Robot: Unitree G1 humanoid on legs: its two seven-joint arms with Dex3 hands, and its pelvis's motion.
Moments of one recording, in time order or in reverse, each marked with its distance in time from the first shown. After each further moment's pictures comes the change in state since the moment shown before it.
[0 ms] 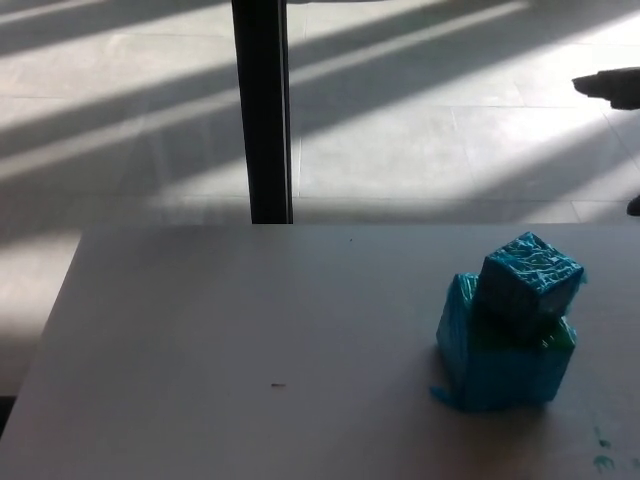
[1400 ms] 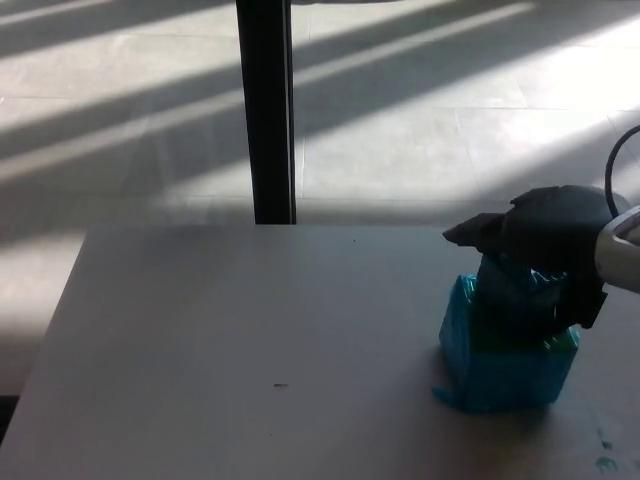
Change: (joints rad) left_arm -0.019 -0.010 0.002 -0.005 0.001 0.000 0.001; right_arm 0.069 0.166 0.373 0.119 -0.130 -0.158 -0.261
